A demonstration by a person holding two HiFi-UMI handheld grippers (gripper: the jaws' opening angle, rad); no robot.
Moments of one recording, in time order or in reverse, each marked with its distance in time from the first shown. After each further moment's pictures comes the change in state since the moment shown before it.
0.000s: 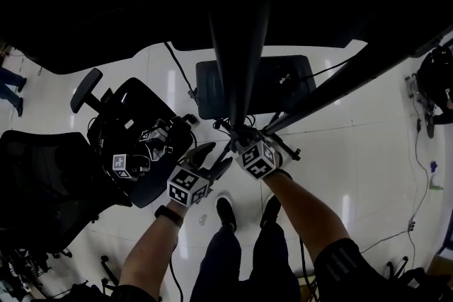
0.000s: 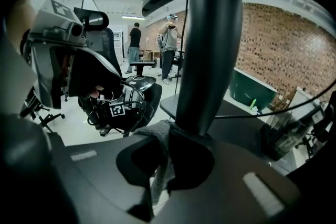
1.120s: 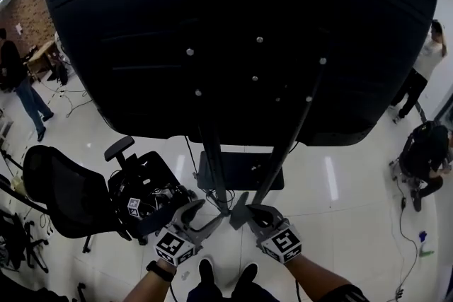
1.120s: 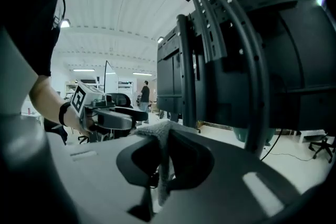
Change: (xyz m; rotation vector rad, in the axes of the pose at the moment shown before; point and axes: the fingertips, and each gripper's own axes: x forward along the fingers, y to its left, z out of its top) left arm -0.134 -0.199 0.242 0.216 -0.393 0.137; right arm -0.389 -0.006 0.179 0.078 -0.562 0.096
